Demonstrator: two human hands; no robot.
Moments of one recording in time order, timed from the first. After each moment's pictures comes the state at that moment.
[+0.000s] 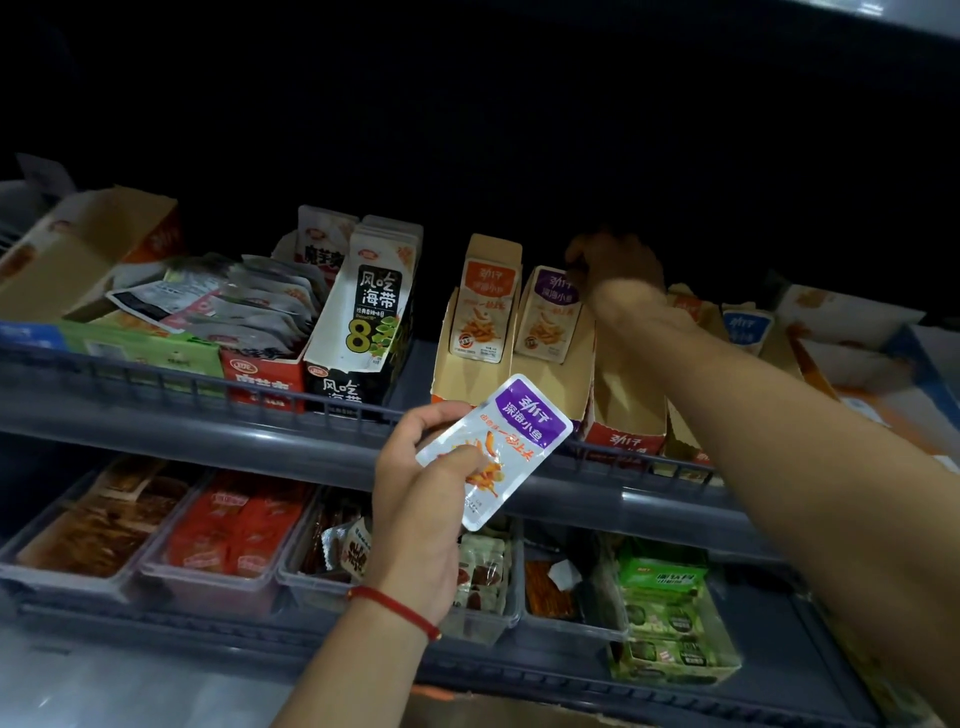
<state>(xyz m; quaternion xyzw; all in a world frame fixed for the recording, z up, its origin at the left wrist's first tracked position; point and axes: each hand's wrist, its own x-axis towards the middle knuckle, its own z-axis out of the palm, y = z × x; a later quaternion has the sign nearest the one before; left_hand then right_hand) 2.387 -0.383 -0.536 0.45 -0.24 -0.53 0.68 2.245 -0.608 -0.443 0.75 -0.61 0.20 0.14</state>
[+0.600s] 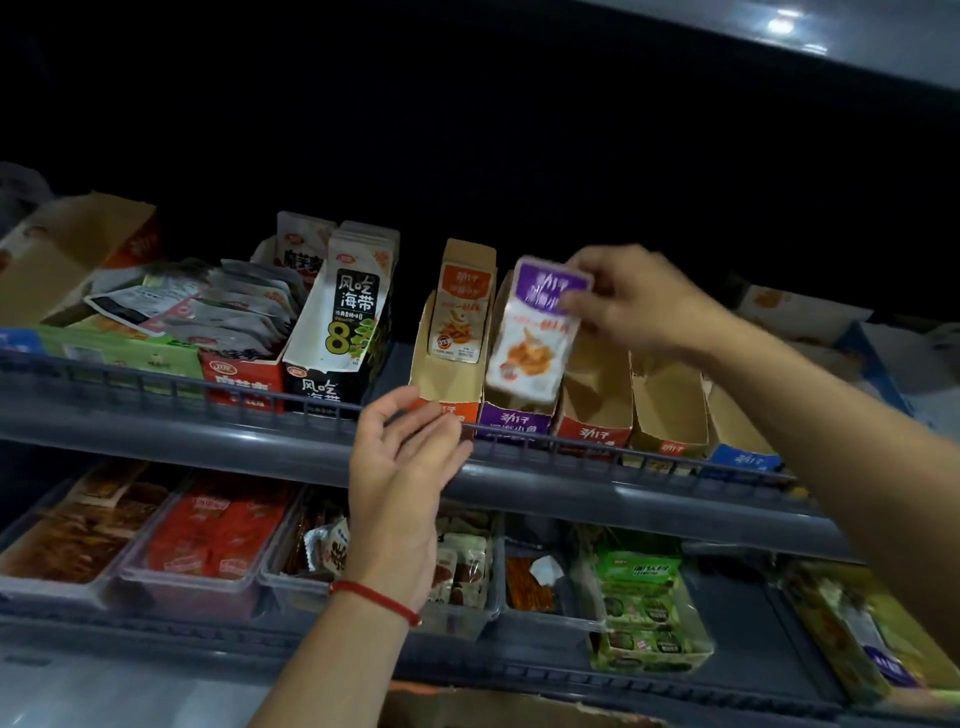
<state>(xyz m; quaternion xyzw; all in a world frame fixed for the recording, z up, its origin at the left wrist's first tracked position) 2.382 -0.376 -0.530 0.37 -0.23 -0.51 0.74 2.212 -0.492 -0.404 0.82 -0.51 0.23 -0.09</state>
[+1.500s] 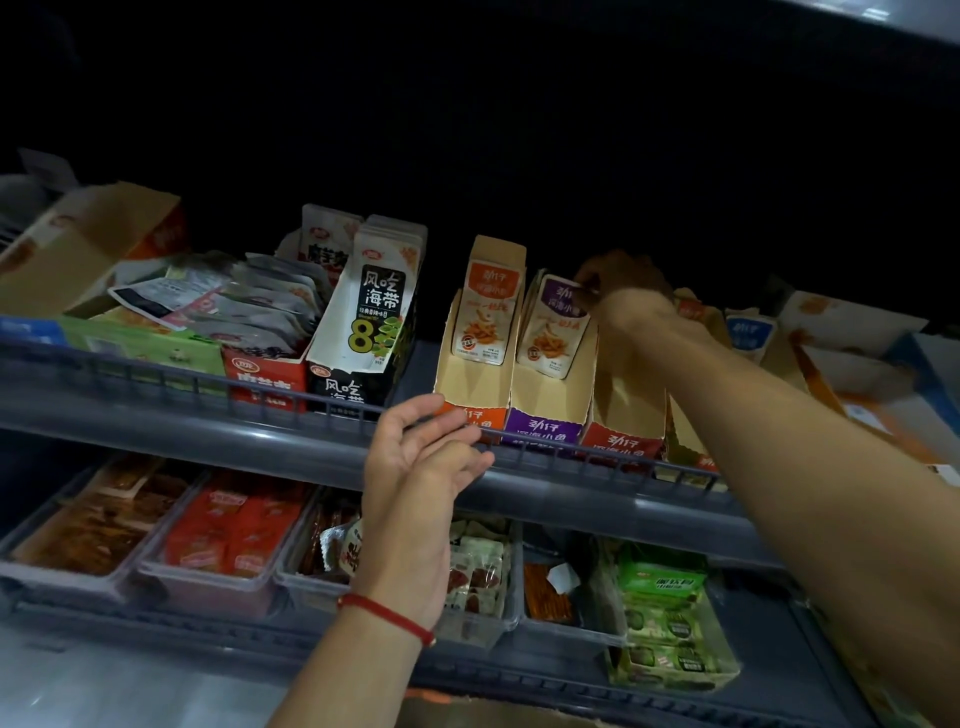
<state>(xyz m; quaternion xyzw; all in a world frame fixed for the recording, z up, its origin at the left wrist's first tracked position) 2.393 -0.377 -0.530 0.39 -0.22 -0.52 0.72 2.237 -0.603 -0.451 0.76 -0.62 0.19 0.07</state>
